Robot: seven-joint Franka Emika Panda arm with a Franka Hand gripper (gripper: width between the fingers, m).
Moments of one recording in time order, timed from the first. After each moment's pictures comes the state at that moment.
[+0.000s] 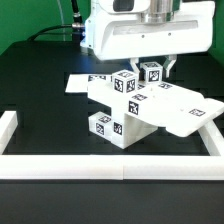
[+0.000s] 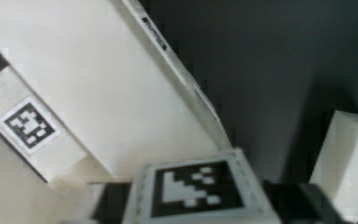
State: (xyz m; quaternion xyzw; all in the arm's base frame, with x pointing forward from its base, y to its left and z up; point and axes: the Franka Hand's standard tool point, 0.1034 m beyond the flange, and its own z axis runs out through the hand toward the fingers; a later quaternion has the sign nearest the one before) arm 0.559 0.040 0.102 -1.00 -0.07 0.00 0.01
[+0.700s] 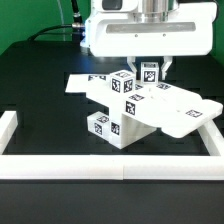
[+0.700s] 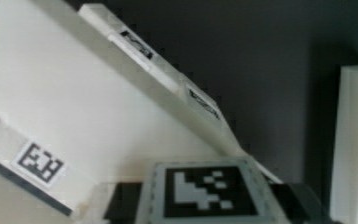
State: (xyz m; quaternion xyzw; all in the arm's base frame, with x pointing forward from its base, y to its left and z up) arm 0.561 0.037 0.102 -0.99 0.15 0.00 0.03
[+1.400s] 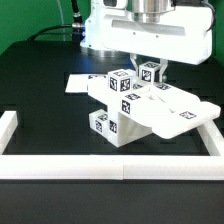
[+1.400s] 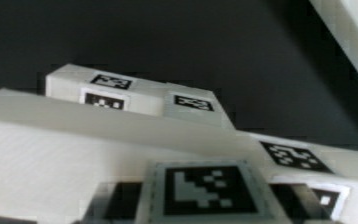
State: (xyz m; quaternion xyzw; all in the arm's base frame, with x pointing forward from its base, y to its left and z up) arm 0.564 0.042 0.102 -0.90 0.43 0.00 0.03
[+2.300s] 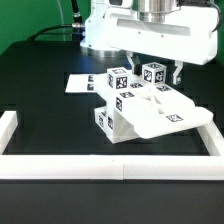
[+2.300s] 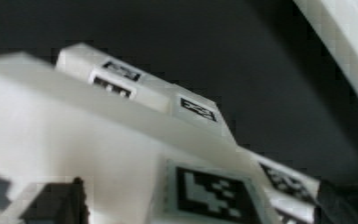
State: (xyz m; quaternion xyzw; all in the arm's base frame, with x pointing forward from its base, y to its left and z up) arm 0.563 0.048 0.103 -0.95 0.31 0.00 0.03
